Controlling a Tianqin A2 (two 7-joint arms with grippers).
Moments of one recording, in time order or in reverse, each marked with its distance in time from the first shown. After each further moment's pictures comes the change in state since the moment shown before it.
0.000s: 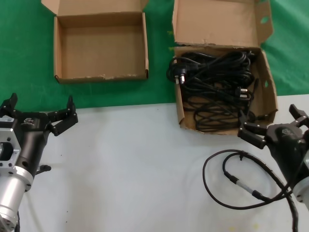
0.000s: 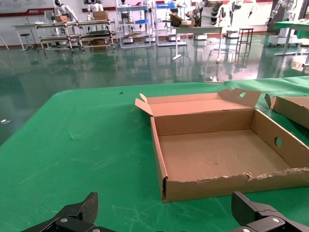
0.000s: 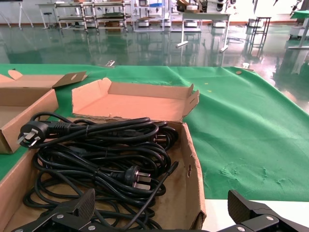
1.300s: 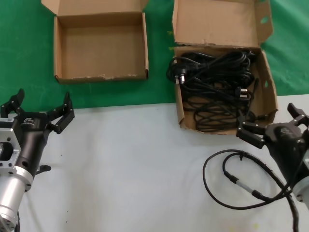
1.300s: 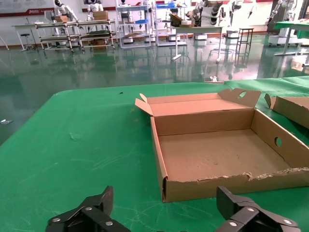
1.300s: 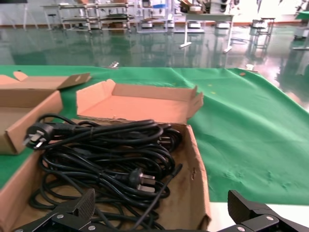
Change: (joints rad) left arm 0.000 0.000 0.000 0.000 0.000 0.000 0.000; right arm 0.000 0.004 0.002 0.005 0.001 -0.018 -0.005
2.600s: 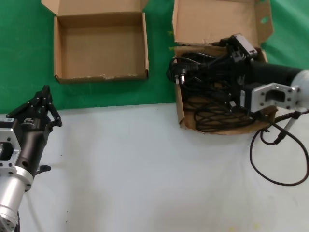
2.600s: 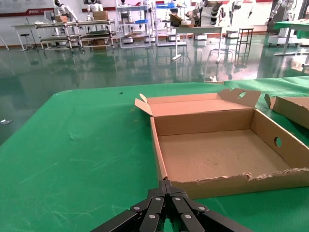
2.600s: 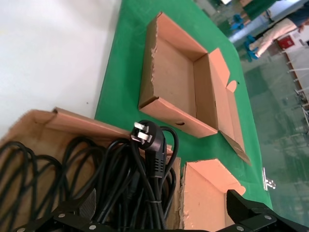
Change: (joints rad) left arm 0.000 0.000 0.000 0.000 0.000 0.000 0.000; right arm 0.711 0.311 -0.366 -0.186 -0.518 -0.636 -0.422
